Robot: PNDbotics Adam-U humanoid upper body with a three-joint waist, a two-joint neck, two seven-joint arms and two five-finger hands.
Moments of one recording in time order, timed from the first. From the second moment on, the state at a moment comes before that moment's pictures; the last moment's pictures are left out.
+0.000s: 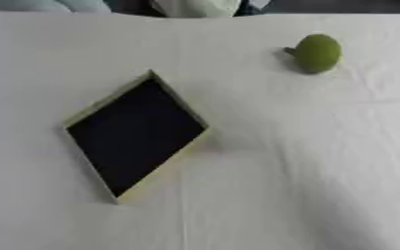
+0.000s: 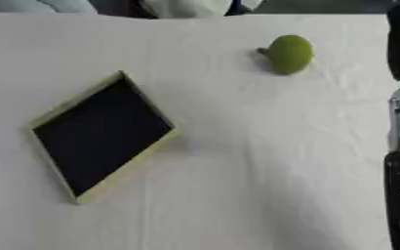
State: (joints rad) left arm -0.49 0.37 0.46 -1.98 0.27 -0.39 0.15; right arm -0.47 -0.37 -0.26 -1.98 -0.25 -0.39 0.23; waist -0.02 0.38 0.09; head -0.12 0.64
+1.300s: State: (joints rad) left arm -0.47 0.42 0.47 -1.98 0.25 -0.39 0.16; right arm -0.53 -0.87 -0.31 -1.68 0.07 -0.30 0.12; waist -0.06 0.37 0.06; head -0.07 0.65
